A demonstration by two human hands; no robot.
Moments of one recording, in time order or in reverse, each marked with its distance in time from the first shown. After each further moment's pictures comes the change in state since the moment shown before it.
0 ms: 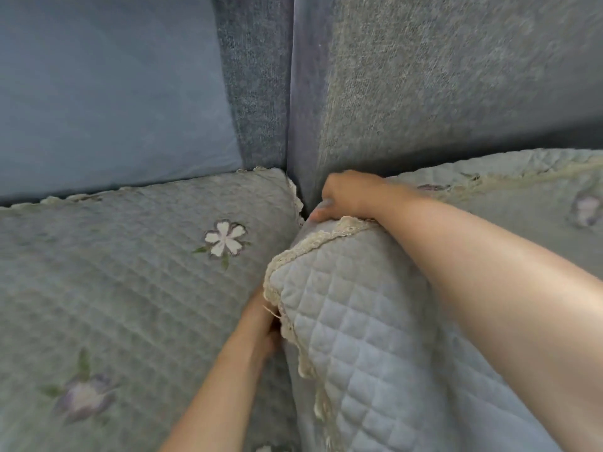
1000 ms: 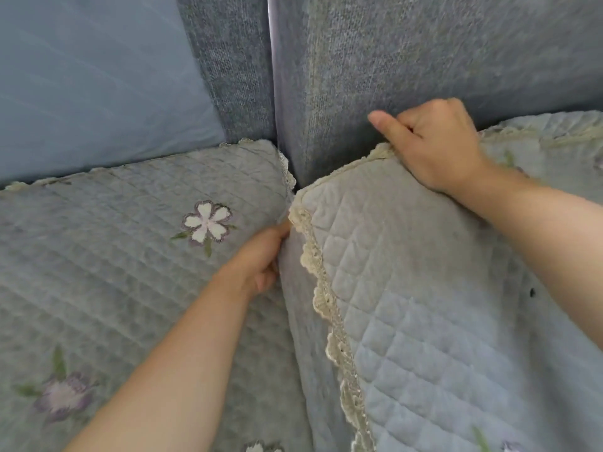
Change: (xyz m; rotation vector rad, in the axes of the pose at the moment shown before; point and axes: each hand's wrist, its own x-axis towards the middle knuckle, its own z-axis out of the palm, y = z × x) left_hand 0.068 0.035 0.026 0.314 -0.214 0.024; right_hand -0.033 0.078 0.006 0.187 0.764 -0.100
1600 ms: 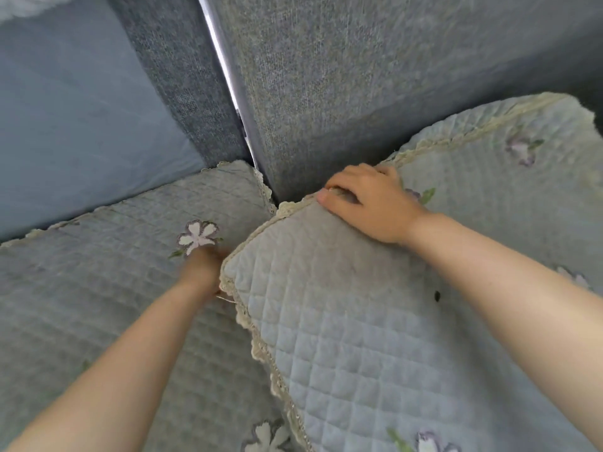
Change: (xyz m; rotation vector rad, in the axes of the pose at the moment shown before) left_hand -0.050 0.013 -0.026 0.649 0.485 0.127; right_hand -0.070 -0.008 0.012 0.046 -0.212 0.057
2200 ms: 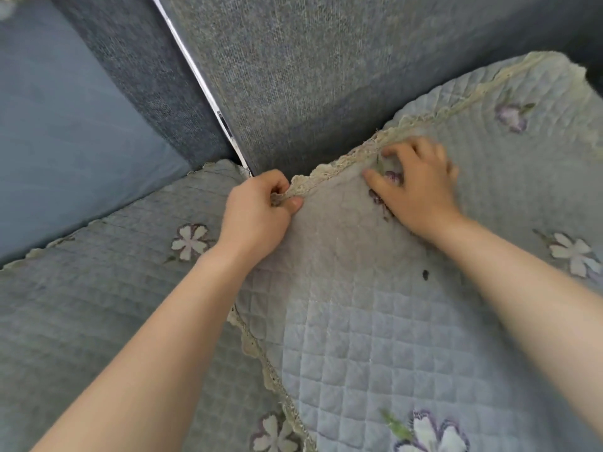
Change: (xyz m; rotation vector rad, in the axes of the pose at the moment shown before) left_hand -0.050 0.087 0.044 0.365 0.105 0.847; right_hand -0.041 0.049 -0.002 0.049 0.315 0.446
